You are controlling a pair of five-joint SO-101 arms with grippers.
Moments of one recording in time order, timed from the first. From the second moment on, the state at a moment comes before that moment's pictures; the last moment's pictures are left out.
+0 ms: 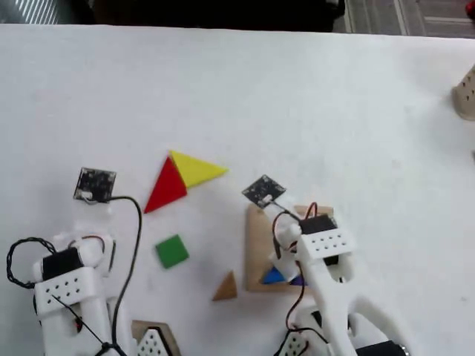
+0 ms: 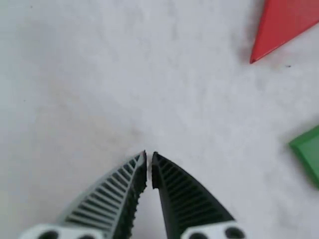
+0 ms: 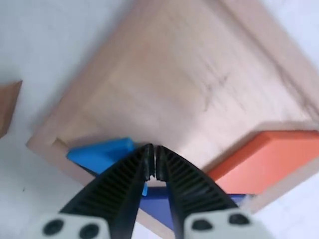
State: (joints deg) left arm -27.4 -61.1 80.4 58.7 -28.3; right arm -16.9 -32.0 67.3 58.5 30.0
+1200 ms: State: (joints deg) left arm -27.4 -61.1 80.4 58.7 -28.3; right arm -13.2 -32.0 66.1 55.4 13.0
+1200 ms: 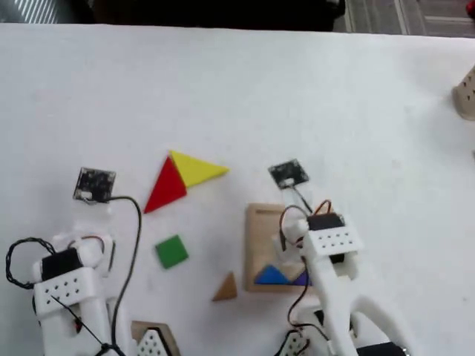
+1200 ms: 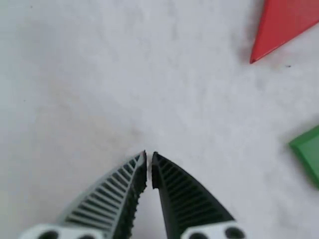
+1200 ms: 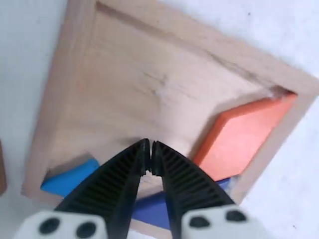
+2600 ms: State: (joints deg) left arm -27.4 -61.1 80.4 58.7 -28.3; right arm -11.9 -32.0 64.0 57.1 8.0
